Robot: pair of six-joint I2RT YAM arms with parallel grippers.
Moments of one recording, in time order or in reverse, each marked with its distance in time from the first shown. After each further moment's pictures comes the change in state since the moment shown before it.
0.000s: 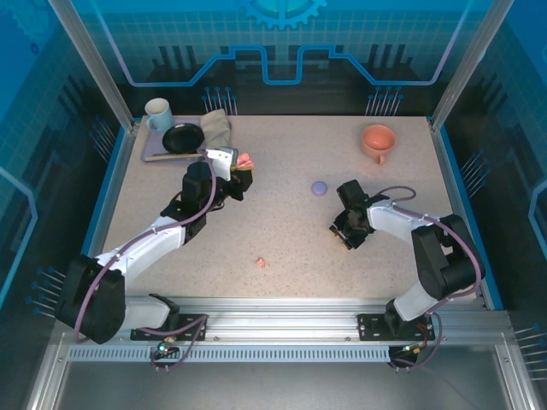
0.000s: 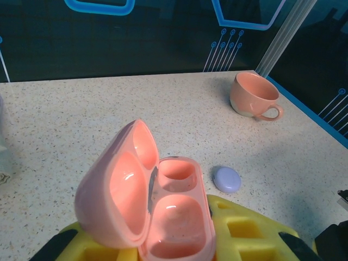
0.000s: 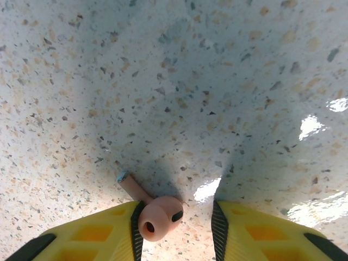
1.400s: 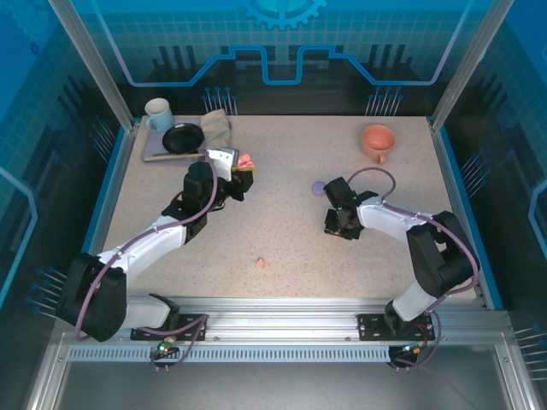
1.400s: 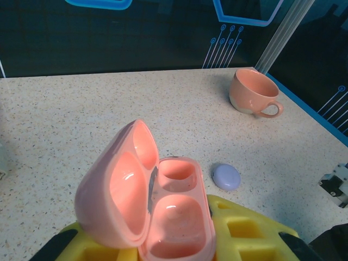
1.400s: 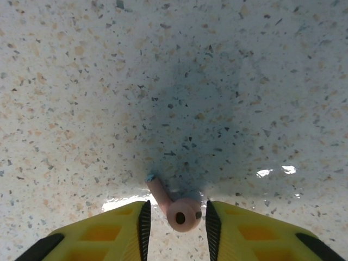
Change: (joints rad) left arm 0.000 0.014 0.000 0.003 0.008 -0.003; right arm 0.099 0.031 0.074 -0.016 0.162 -0.487
